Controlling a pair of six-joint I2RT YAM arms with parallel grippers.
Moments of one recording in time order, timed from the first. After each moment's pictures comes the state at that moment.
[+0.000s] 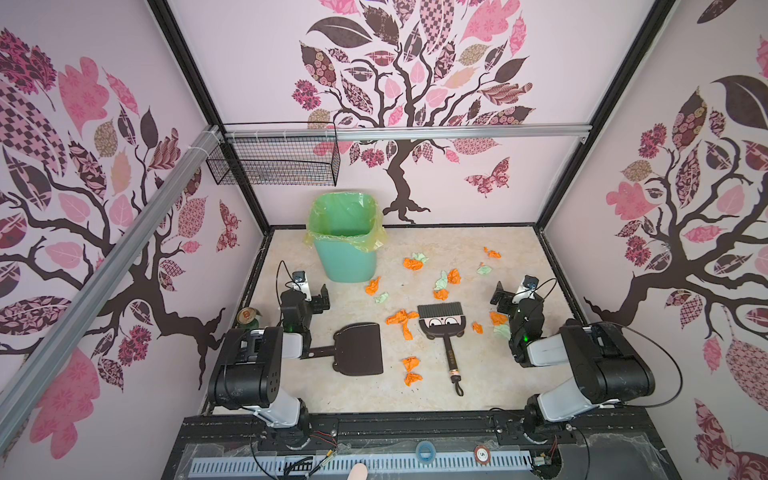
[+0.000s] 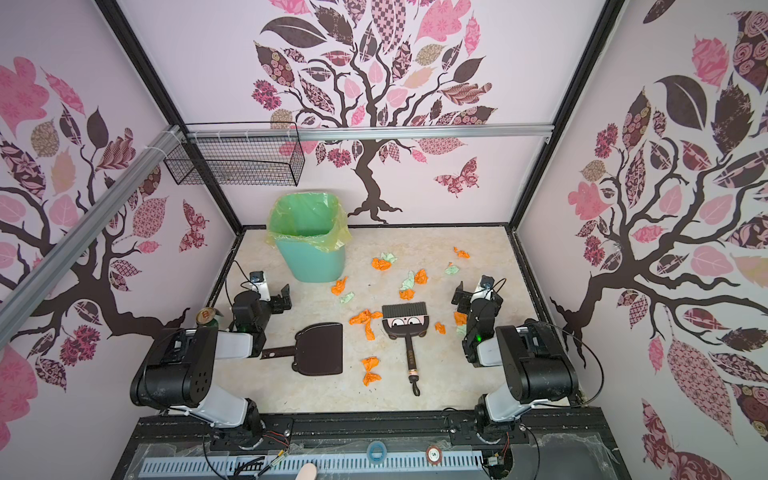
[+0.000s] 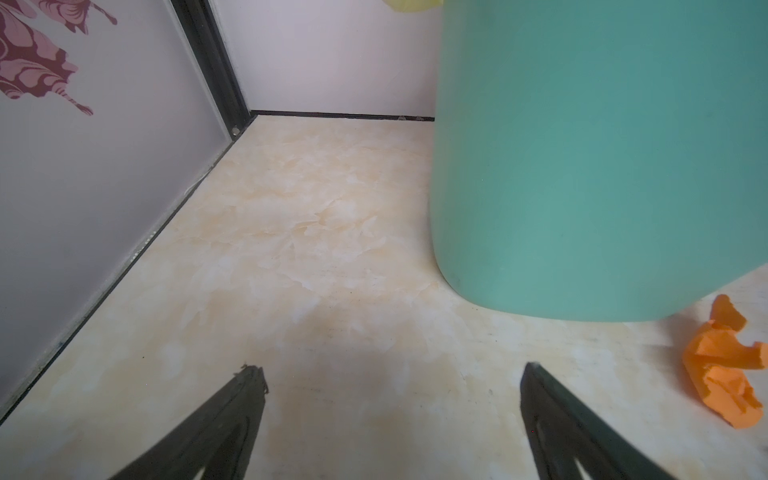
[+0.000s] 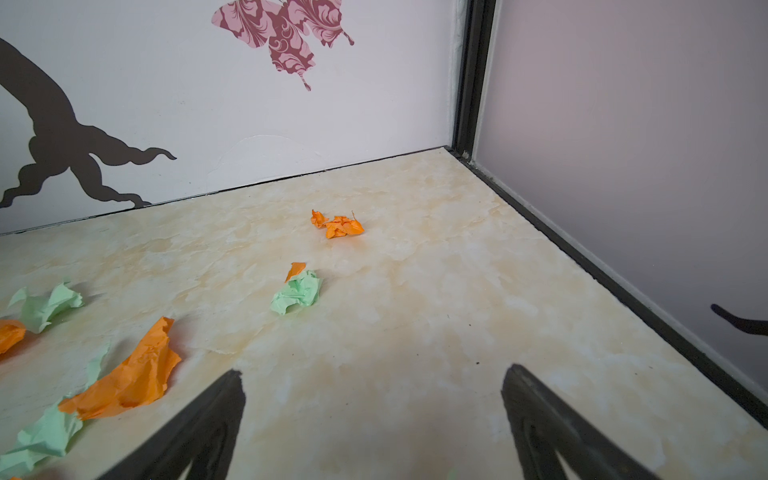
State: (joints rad) left arm 0.03 1.56 0.39 0.84 -0.04 -0.02; right arm 0.06 1.55 0.26 1.11 0.30 0.14
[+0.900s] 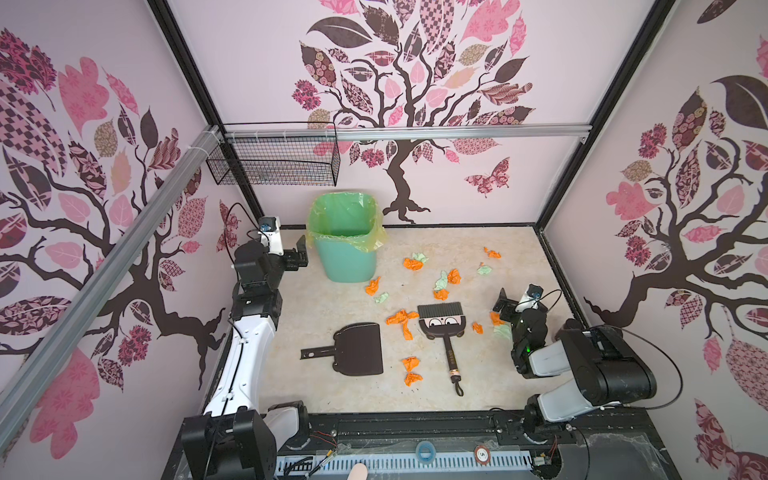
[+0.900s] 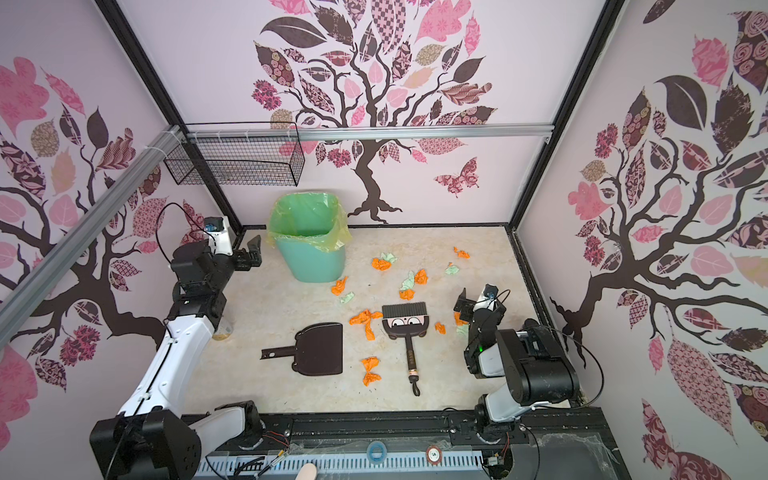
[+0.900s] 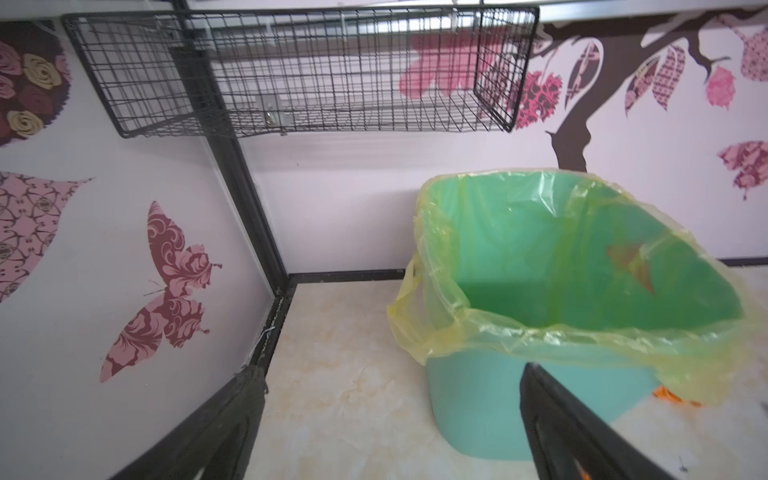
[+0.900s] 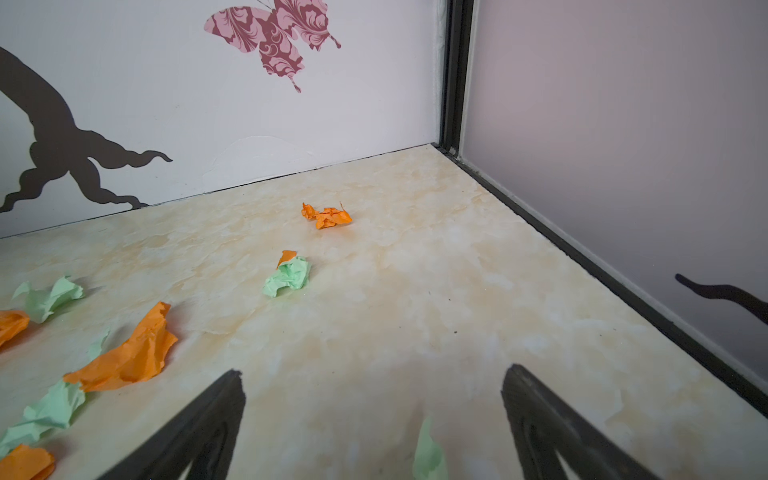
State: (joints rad) left arm 0.15 1.13 0.95 -0.05 0.16 0.12; right arm 0.06 1.53 0.10 1.28 0.31 0.16
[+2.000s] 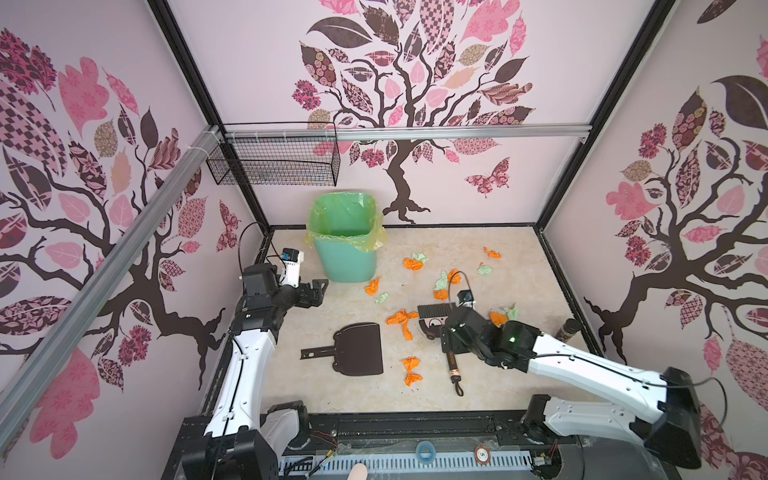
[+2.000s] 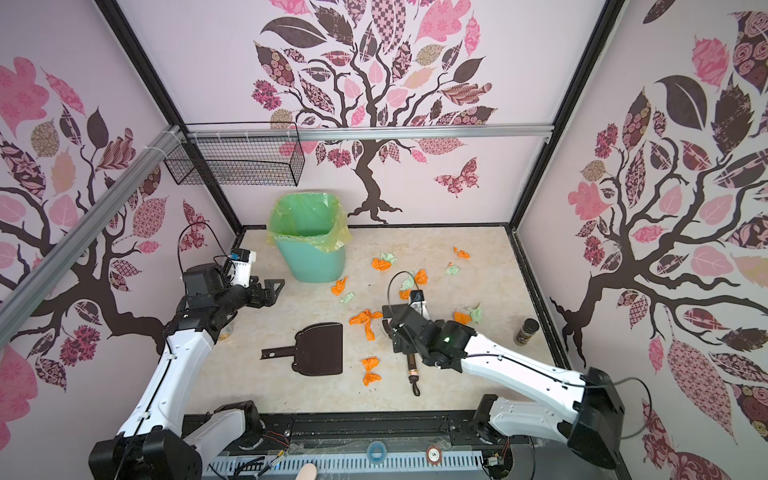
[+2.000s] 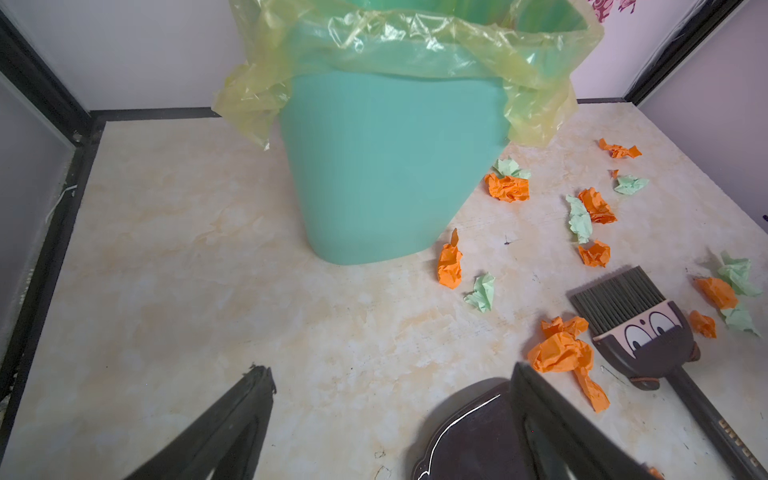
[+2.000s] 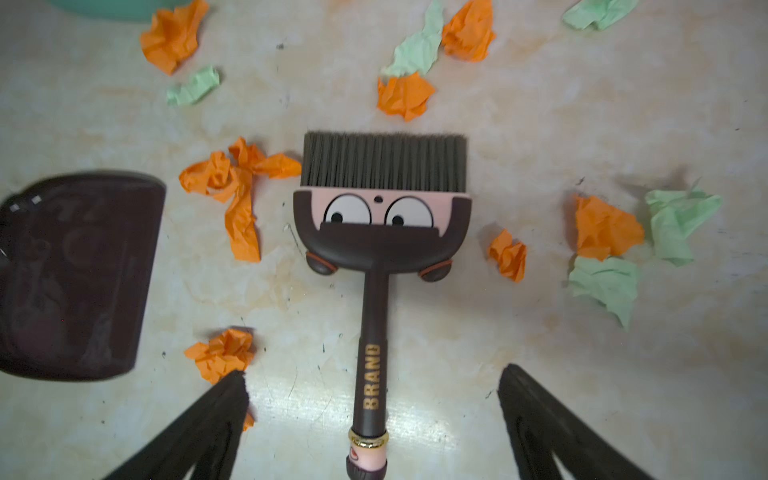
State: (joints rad) left arm 0.15 1.05 0.85 -0.40 0.46 0.13; right arm 1.02 1.18 0.85 -0.79 0.43 0.78
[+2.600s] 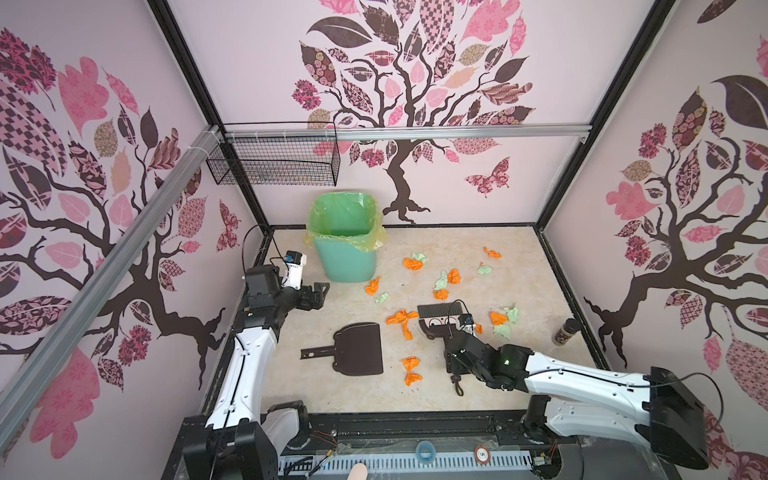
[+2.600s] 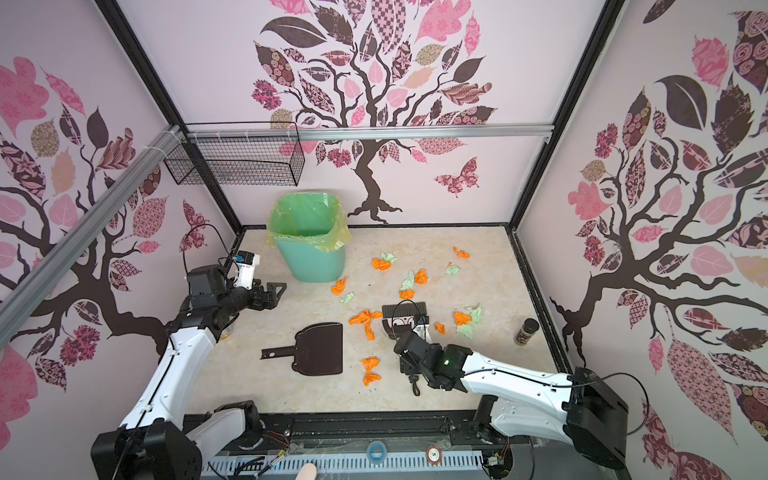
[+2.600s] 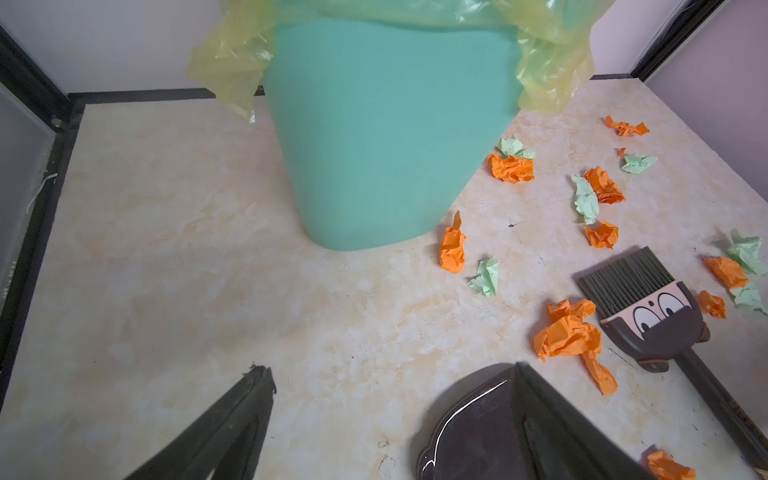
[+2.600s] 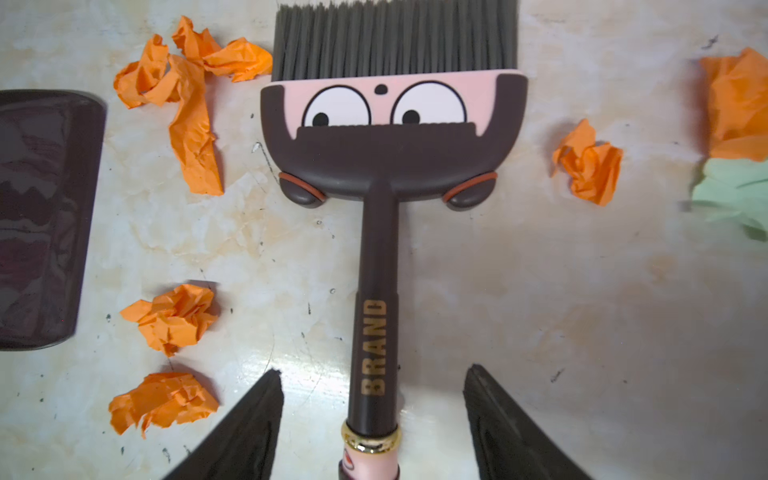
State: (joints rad) left arm 0.15 1.09 0.83 -0.41 0.47 0.15; right arm 1.01 1.11 0.56 -0.49 0.34 0.83
